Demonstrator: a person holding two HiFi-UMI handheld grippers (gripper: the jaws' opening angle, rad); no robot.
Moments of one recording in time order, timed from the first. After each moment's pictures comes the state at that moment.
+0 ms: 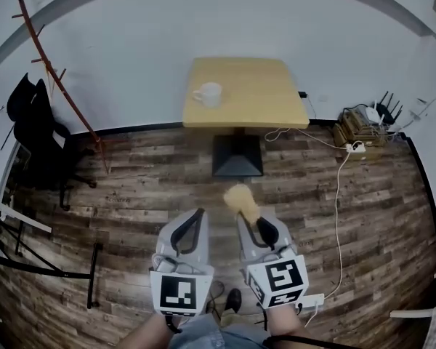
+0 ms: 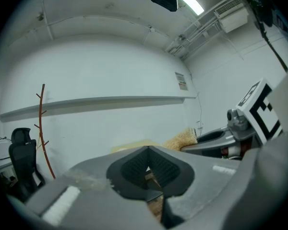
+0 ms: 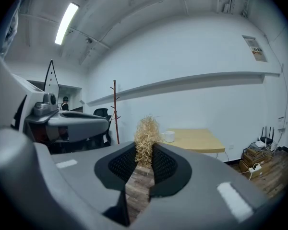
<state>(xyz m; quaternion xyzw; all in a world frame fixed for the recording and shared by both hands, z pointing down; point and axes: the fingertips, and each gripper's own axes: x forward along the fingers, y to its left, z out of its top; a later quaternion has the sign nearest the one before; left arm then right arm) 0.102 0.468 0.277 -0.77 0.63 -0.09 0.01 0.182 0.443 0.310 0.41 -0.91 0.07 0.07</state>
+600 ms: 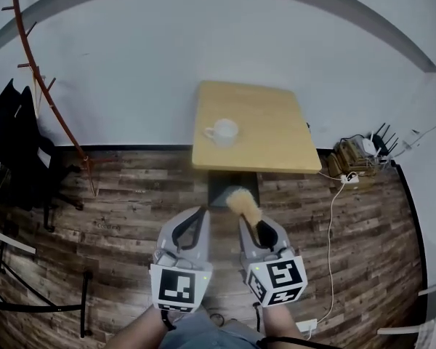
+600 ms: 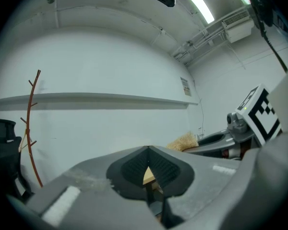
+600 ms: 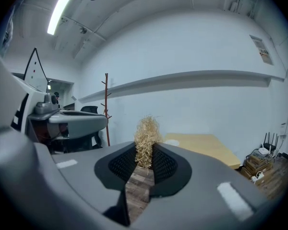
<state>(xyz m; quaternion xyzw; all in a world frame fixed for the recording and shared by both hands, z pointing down) -0.038 0.306 0.261 -0.79 0.60 -0.07 0.03 0.049 0.285 0.296 0.43 -0.90 0.06 0.08</state>
